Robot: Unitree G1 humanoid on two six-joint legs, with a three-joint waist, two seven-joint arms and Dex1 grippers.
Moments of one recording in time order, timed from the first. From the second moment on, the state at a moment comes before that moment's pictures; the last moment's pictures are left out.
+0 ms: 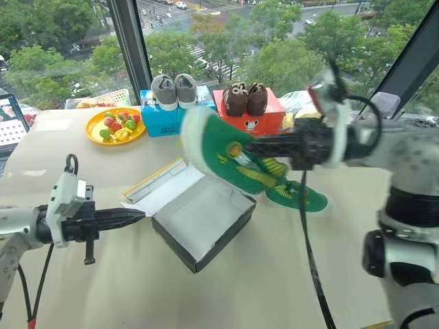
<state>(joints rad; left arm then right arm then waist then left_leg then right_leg) 0.01 0.98 0.41 -0.30 -0.72 0.44 -1.30 -0.98 -0.68 -0.24 -0.19 0.93 1.53 0.95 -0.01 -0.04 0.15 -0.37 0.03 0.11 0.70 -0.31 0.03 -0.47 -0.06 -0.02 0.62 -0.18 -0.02</state>
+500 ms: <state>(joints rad) -0.04 0.95 0.33 -0.30 -0.73 0.44 -1.30 -0.61 -1.00 0.01 -0.09 0.92 1.45 1.03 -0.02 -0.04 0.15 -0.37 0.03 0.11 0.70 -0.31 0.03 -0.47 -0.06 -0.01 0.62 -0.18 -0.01</state>
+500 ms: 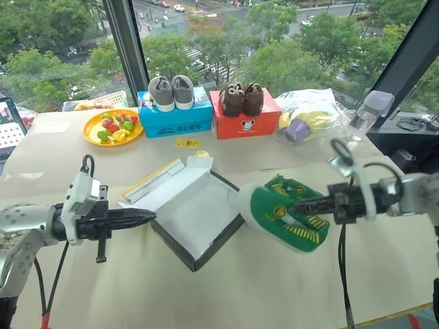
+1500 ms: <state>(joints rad) -0.01 0.95 0.35 -0.32 -0.72 0.46 -1.27 -0.57 -1.03 0.21 0.12 0.50 1.08 1.10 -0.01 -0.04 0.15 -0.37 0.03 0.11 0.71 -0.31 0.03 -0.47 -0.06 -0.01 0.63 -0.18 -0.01</state>
